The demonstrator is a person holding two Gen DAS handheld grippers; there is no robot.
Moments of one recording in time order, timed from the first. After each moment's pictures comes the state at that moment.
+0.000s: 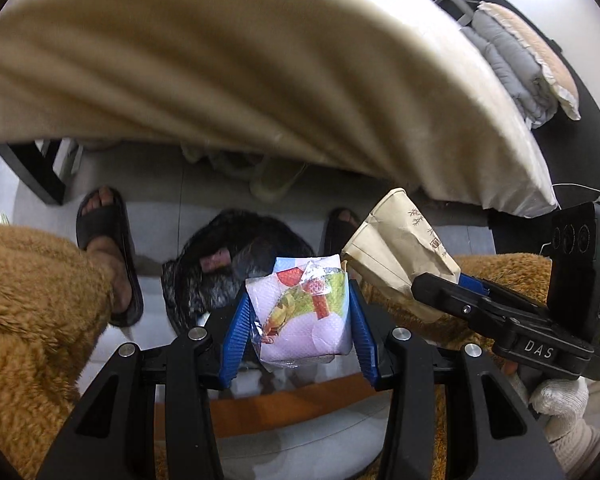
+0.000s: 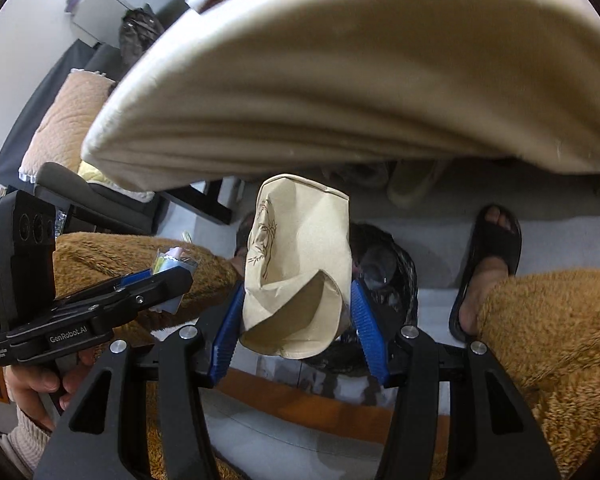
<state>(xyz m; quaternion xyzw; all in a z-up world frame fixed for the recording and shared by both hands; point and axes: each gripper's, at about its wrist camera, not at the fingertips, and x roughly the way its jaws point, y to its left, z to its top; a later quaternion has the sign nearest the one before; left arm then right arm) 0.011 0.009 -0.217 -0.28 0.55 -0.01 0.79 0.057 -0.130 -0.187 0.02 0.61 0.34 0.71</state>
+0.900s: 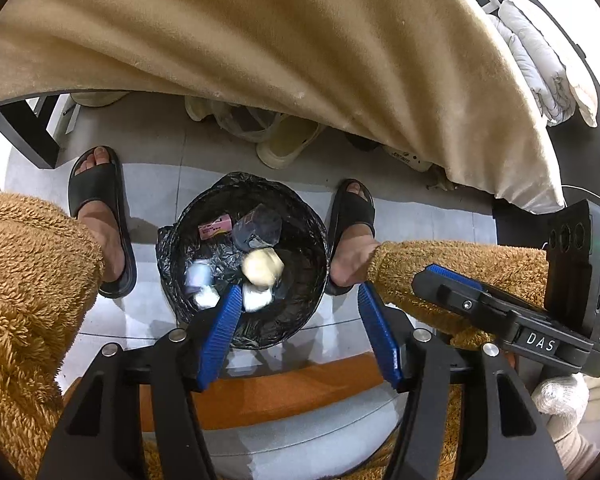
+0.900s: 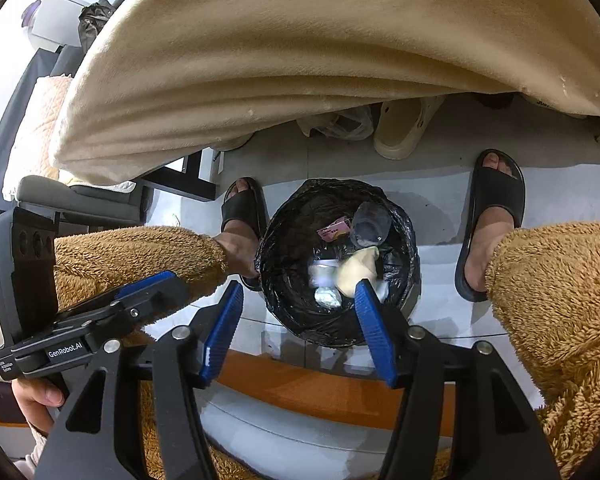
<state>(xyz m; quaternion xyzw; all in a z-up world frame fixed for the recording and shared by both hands) 0.019 0.015 -0.247 -0.30 0.59 -0.01 0.75 0.066 -0.131 -0.218 0.04 0.67 0.30 0.68</state>
